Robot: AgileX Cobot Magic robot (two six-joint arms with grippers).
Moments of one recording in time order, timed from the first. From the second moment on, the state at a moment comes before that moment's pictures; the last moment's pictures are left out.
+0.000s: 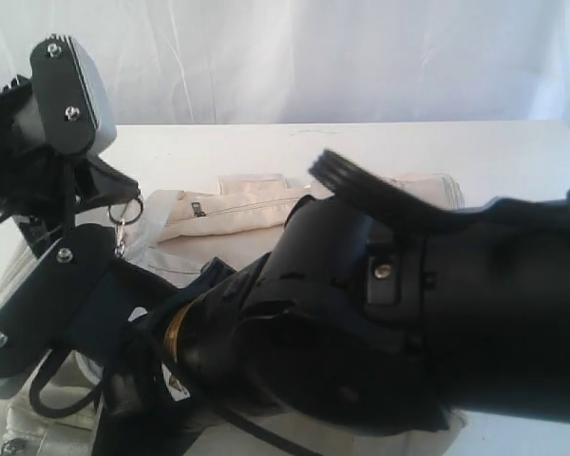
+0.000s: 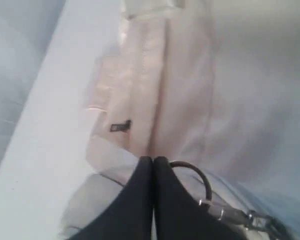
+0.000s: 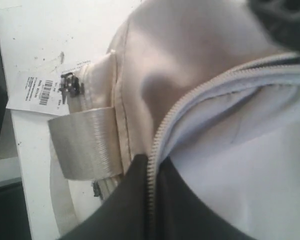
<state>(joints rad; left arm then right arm) -0.34 1.17 -0.84 -0.39 0.43 1.17 1.06 1.54 -1.06 -0.02 0.46 -0.10</state>
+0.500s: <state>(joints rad) -0.22 1.34 -1.00 -0.38 0.39 1.18 1.08 1.54 -1.06 0.00 0.49 -0.10</state>
